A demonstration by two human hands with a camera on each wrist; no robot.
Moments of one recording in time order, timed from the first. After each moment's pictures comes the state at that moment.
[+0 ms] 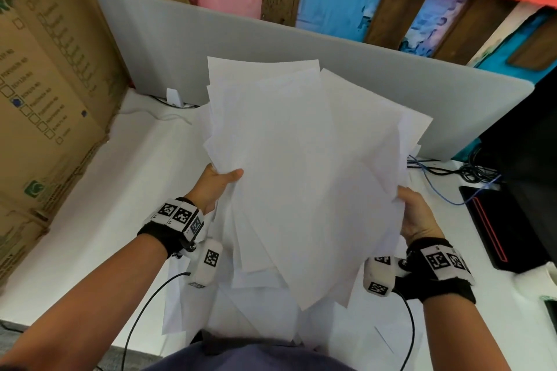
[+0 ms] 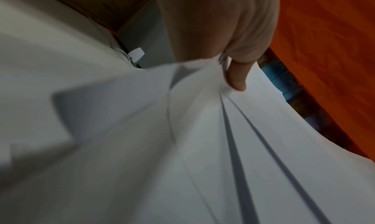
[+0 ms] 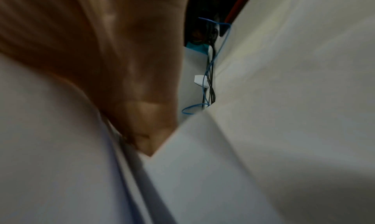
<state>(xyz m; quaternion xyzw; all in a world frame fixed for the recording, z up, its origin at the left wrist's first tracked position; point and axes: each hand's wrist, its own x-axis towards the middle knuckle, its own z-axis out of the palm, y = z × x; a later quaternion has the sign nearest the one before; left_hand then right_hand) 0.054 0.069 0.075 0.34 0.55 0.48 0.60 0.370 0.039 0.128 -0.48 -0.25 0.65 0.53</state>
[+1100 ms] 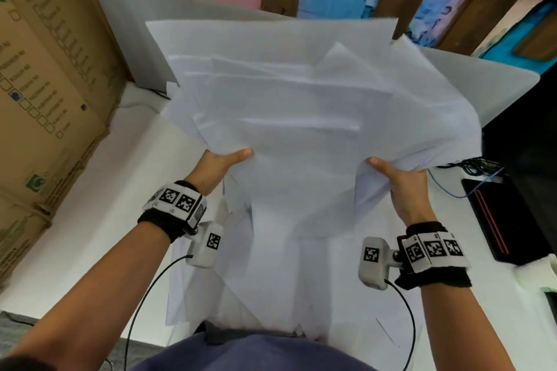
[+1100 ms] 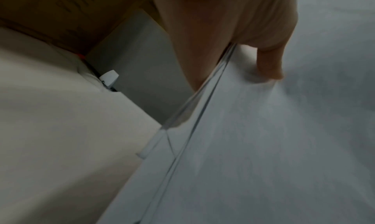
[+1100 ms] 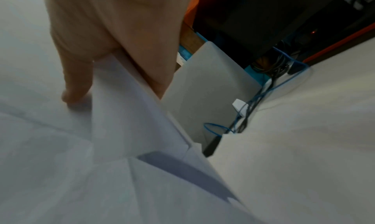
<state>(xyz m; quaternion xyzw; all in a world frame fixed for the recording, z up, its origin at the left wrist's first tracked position) 0.054 0.073 0.098 0.39 0.50 0.51 0.58 0.361 0.060 0.122 -0.51 -0.43 0.46 0.58</state>
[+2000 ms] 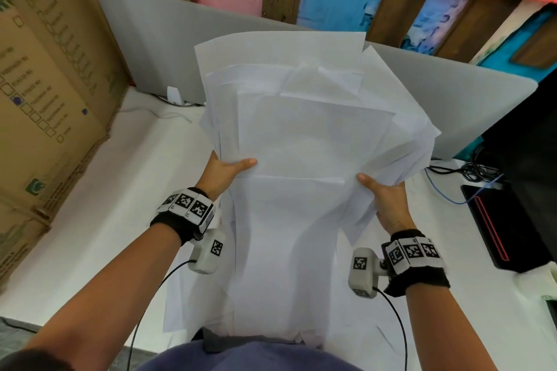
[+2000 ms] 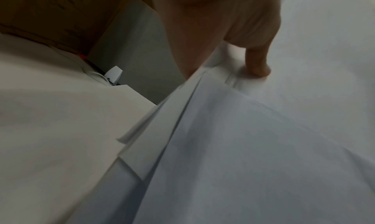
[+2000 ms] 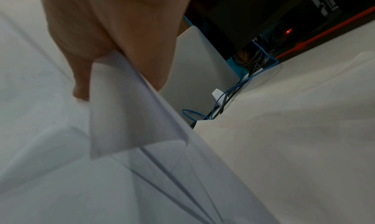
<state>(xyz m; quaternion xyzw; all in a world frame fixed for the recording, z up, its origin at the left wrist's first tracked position) 0.059 0.081 0.084 0.40 0.58 0.51 0.49 0.358 0.064 0.092 -0.56 -0.37 0.50 0.55</state>
